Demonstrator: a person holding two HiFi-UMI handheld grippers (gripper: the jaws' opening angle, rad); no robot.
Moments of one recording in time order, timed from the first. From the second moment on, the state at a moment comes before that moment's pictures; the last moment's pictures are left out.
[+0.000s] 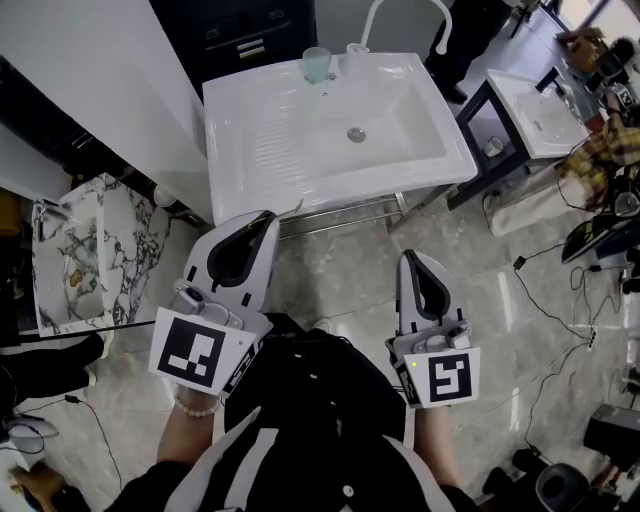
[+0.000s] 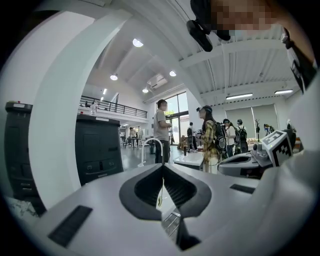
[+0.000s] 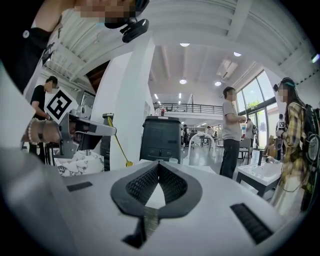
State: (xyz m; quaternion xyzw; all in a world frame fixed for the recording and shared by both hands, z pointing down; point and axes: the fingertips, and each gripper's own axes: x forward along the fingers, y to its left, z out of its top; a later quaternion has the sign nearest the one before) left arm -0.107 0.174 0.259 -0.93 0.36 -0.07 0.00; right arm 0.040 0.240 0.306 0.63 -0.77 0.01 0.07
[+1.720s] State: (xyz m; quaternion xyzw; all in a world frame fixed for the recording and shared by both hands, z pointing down) left arm -0.059 0.021 0.265 -0.93 0.36 -0.08 -0.01; right arm 0.099 0.095 0.303 0.64 -0.76 0.02 0.09
